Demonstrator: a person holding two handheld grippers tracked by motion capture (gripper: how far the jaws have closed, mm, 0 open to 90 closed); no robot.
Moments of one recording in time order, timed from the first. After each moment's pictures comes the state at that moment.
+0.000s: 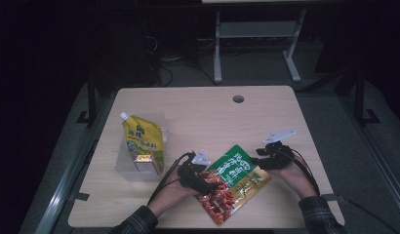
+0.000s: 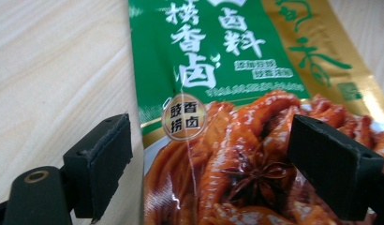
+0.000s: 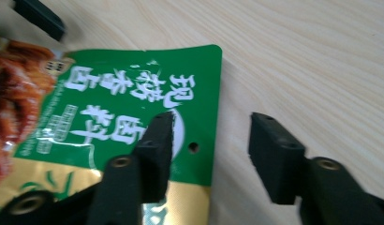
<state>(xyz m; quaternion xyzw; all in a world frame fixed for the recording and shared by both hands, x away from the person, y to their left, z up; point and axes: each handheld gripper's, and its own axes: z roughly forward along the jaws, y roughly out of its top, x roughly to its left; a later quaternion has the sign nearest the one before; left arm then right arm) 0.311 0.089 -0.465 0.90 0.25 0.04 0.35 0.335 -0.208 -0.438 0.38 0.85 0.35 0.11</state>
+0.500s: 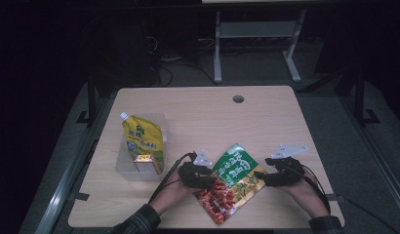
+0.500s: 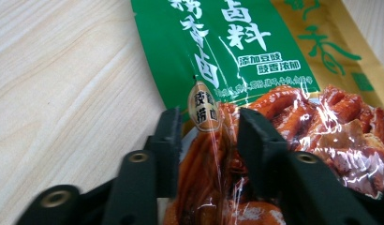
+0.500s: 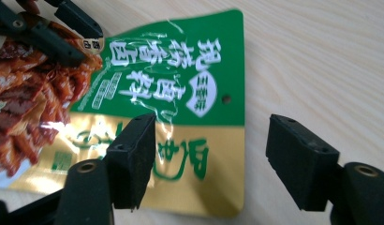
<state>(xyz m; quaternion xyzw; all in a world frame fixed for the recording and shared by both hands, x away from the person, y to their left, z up) 0.308 0.085 -0.462 0.91 0.23 0.06 0.34 0.285 -0.219 -0.432 0.38 0.84 0.36 0.12</state>
